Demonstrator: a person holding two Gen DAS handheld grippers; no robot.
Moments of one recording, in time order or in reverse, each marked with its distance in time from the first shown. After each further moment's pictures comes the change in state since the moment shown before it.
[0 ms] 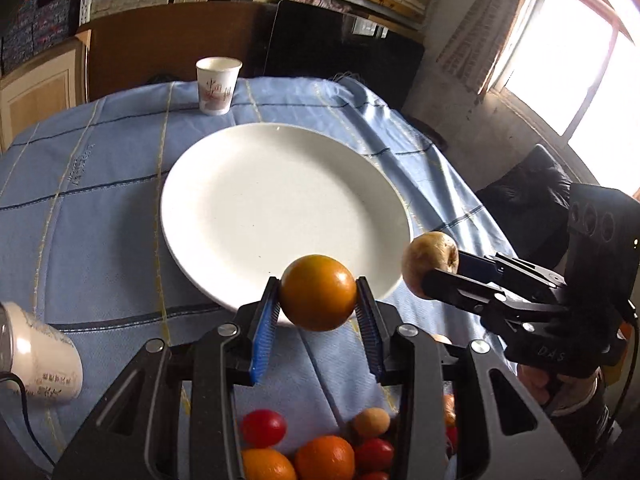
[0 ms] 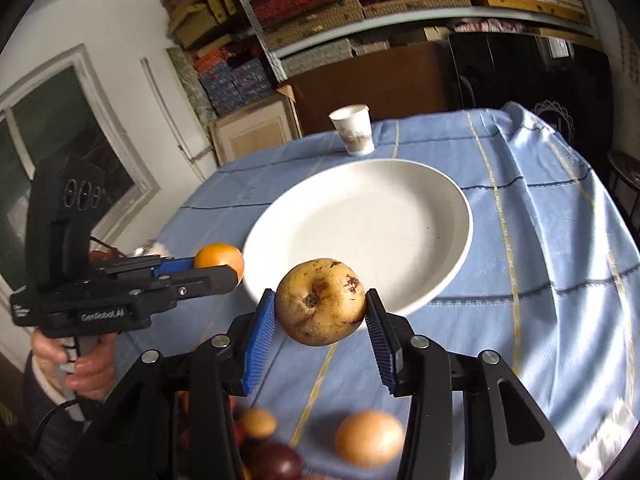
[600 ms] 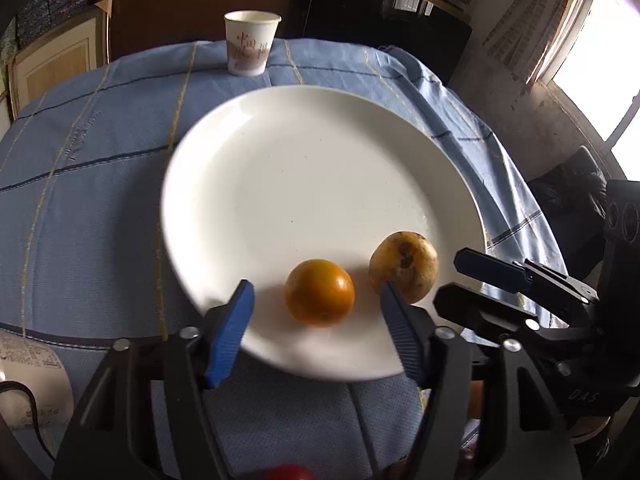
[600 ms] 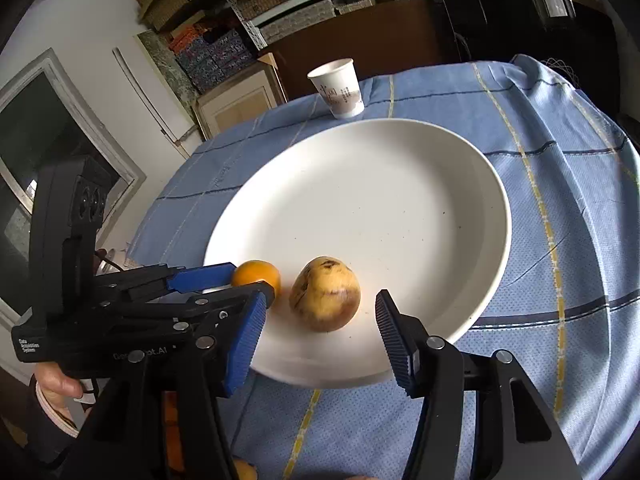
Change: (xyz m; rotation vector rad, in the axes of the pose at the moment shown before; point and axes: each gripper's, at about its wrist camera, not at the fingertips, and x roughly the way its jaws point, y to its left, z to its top) left arm 0.046 0.020 0.016 -0.070 0.066 0.111; right arm 0.025 -0.004 0.006 0.025 0.039 0.032
